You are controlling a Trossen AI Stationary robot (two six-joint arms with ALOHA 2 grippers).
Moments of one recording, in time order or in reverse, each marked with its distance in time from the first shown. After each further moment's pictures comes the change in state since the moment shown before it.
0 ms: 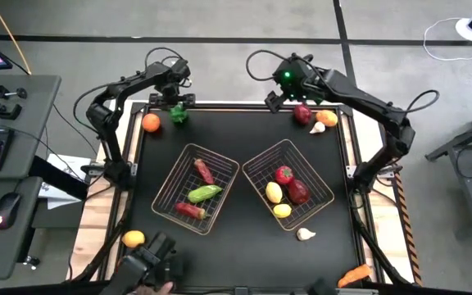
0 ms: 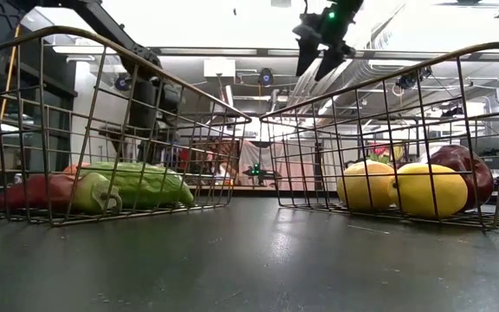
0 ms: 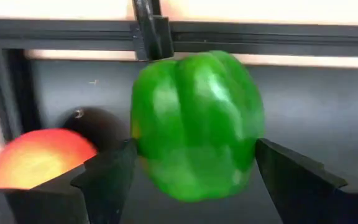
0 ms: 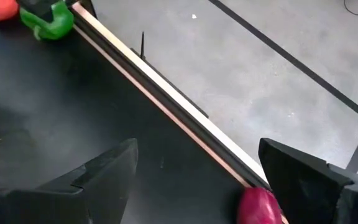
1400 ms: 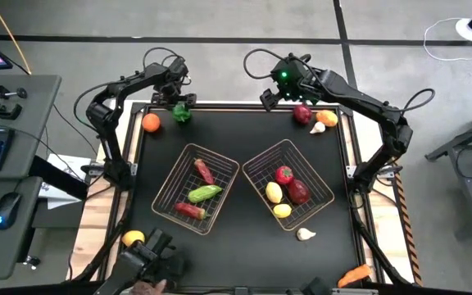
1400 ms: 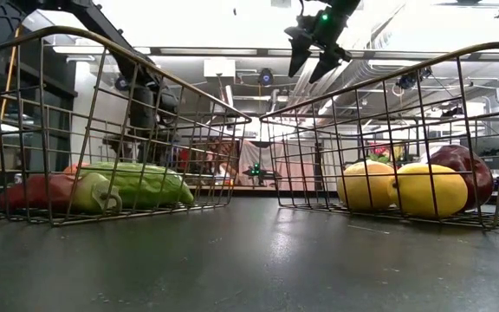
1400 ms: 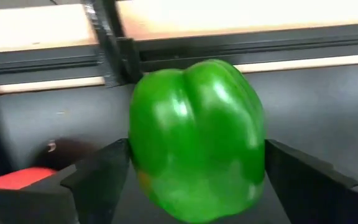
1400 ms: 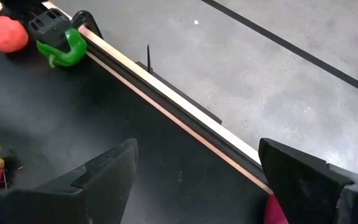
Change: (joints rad) left arm 0.043 0.022 -0.027 0.100 0.096 0.140; right arm 0.003 0.027 0.000 0.056 -0.008 0.112
